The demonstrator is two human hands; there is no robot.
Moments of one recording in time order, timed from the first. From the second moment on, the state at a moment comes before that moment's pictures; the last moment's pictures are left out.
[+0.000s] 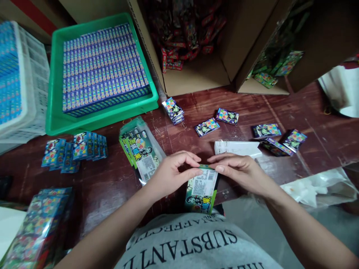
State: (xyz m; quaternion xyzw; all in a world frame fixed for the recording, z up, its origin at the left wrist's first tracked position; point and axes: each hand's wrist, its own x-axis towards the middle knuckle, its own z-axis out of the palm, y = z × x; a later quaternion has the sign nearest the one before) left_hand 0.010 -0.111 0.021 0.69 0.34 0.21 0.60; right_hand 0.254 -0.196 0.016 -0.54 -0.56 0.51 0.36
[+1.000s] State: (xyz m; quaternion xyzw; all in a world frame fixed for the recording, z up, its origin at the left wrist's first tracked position) left_hand 0.049 -0.094 0.009 0.82 0.28 0.11 0.49; right_hand 0.300 -0.152 0.042 -0.53 -0.65 0.44 0.33
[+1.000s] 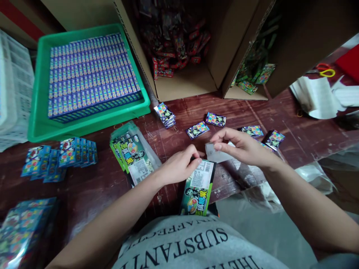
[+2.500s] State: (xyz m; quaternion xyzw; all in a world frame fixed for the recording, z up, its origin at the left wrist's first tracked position) left_hand 0.012 -0.117 0.041 0.80 0.36 0.08 0.48; right_hand 0.225 -0.195 0.019 -0.59 -0.71 0.22 0.31
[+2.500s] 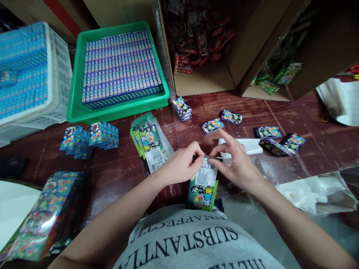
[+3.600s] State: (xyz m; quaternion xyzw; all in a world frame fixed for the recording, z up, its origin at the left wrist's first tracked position) left_hand -0.205 -0.279 0.049 0.37 0.65 0.46 0.47; right_hand 0.065 -0.197 0.019 -0.48 -0.26 0.73 0.42
